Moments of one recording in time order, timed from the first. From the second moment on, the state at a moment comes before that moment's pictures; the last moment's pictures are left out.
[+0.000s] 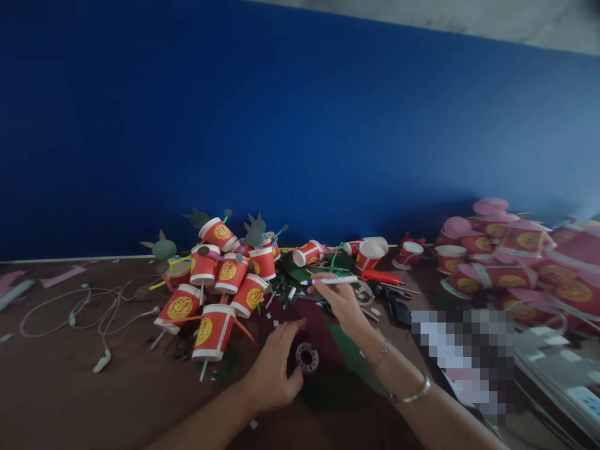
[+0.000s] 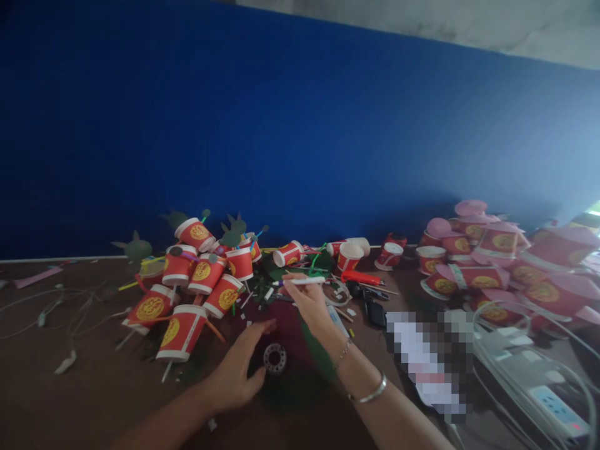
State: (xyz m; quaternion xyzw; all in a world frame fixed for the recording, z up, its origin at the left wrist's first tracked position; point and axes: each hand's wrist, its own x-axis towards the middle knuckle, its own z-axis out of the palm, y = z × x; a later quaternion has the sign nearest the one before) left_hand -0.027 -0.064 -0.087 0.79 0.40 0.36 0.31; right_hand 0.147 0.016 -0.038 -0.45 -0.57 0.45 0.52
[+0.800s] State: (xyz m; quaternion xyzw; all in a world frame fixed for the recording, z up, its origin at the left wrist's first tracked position) left_hand -0.047 -0.062 -0.081 0.79 0.46 0.37 0.18; right_hand 0.162 -0.016 -0.068 -0.39 -0.83 0.30 0.25
